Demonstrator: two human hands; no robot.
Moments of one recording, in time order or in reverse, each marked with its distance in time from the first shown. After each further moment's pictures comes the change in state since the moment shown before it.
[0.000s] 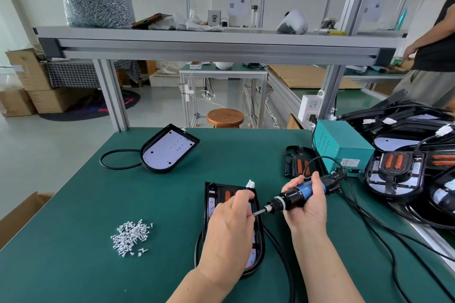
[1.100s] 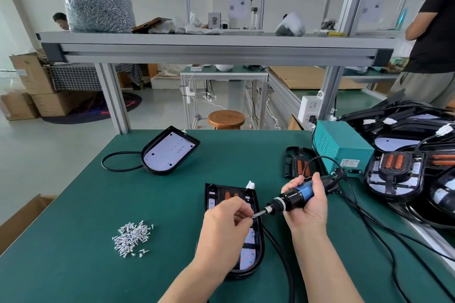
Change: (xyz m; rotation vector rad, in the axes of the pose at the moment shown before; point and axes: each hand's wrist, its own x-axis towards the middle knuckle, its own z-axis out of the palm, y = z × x) left_hand 0.005 -0.002 -0.012 -0.304 -0.104 -0.290; right_hand 0.000 -0.001 -0.001 -0.029 -0.020 0.038
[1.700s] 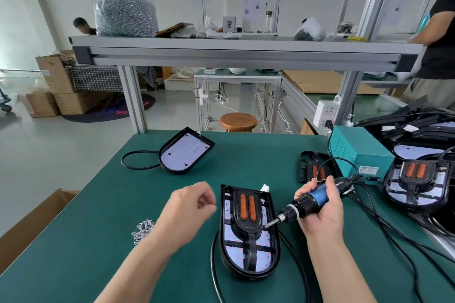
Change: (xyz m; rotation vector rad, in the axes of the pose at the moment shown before) left_hand 0.024 -0.024 -0.094 0.343 -0.008 0.043; right_hand -0.003 0.003 0.001 -0.110 -0.057 -0.043
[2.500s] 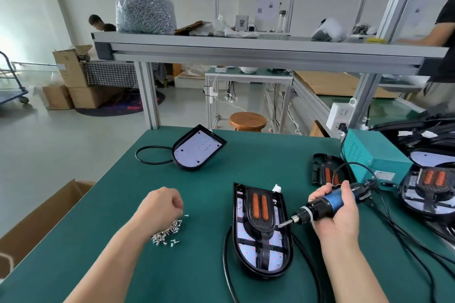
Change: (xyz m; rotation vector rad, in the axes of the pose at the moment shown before) left_hand 0.016 -0.080 -0.033 0.306 -0.094 -0.335; right_hand -0.002 0.000 -0.001 -0.007 0.043 -0.056
